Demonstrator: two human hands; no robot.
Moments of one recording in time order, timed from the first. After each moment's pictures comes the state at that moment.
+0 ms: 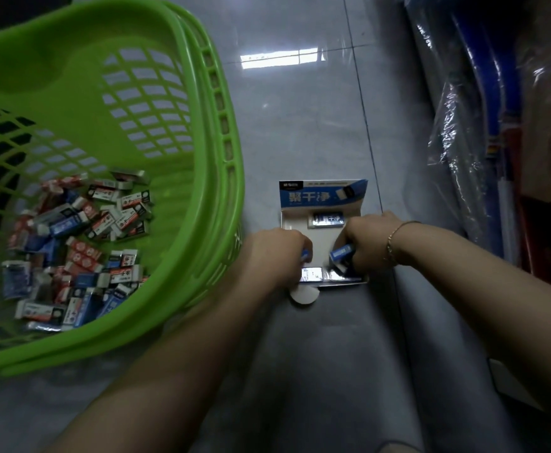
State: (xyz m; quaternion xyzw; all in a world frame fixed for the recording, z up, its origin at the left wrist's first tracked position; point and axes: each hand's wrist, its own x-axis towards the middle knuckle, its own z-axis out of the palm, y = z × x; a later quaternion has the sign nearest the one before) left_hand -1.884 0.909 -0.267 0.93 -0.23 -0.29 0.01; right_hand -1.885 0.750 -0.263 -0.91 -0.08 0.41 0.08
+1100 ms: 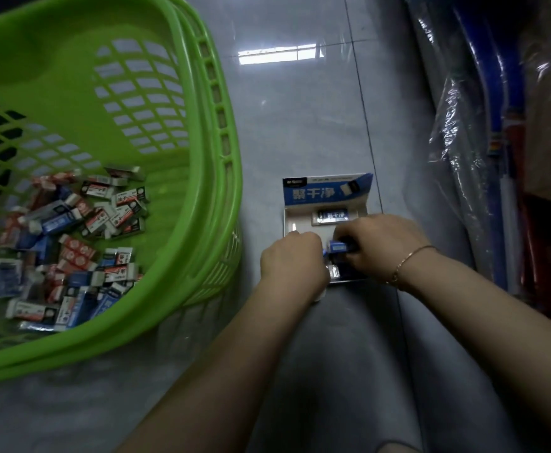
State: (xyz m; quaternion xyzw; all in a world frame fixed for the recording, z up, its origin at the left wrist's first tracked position) left_hand -1.904 0.881 -0.281 0.95 -0.10 -0.27 0.10; right_hand -1.912 0.751 -0.264 -0.98 -0.05 0.19 0.08
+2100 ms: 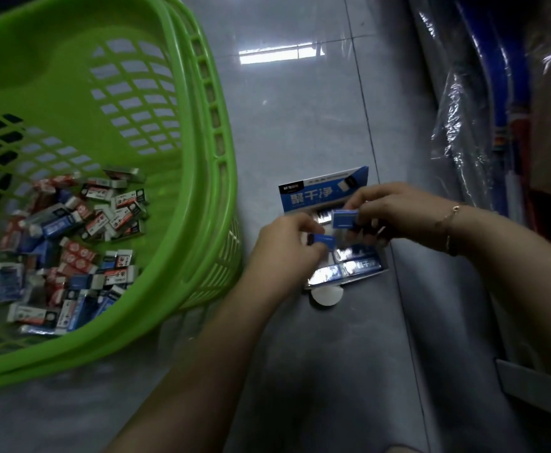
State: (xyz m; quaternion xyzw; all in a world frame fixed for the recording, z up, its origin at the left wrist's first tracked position) left_hand -1.898 0.897 -0.262 0.90 -0.01 -0.23 0.37; right_hand -1.885 0.720 -0.247 -0.76 0.15 0.34 0.54
